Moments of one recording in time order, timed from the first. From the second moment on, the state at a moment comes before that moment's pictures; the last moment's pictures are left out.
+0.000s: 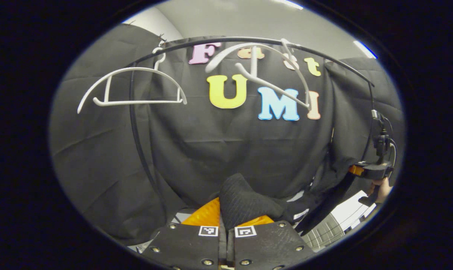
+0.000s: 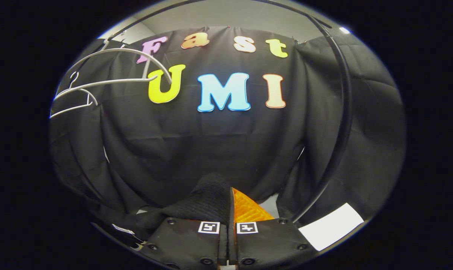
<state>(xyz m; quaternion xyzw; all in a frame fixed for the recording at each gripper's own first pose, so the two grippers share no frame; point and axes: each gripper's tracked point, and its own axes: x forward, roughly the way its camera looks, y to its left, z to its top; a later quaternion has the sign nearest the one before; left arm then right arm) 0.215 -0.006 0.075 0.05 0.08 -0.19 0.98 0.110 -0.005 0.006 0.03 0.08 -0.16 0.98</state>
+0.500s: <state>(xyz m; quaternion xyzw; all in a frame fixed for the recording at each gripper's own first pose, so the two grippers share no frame) 0.212 -0.035 -0.007 0.08 0.14 -0.26 0.95 0.071 0.094 -0.065 0.09 0.17 -0.11 0.98</state>
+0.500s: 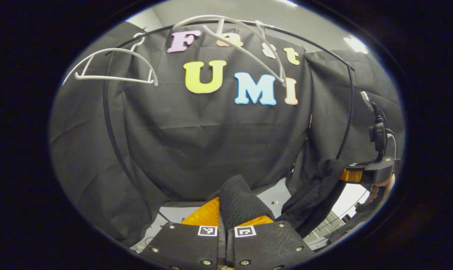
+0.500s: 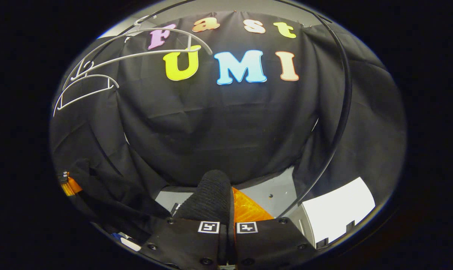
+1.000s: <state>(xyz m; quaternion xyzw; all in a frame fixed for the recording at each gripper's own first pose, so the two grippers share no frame) 0.211 -0.027 -0.090 0.10 0.23 -0.25 0.94 0.070 0.114 -0.118 0.12 0.24 -0.12 0.96</state>
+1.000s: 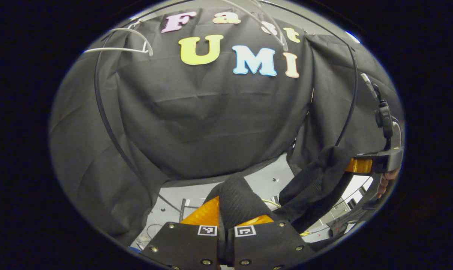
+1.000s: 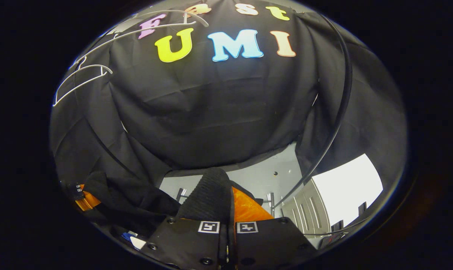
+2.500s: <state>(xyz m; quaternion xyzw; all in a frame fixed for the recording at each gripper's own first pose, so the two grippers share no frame) 0.195 -0.012 -0.095 0.09 0.25 -0.20 0.94 0.049 0.104 -0.129 0.10 0.28 -0.06 0.95</state>
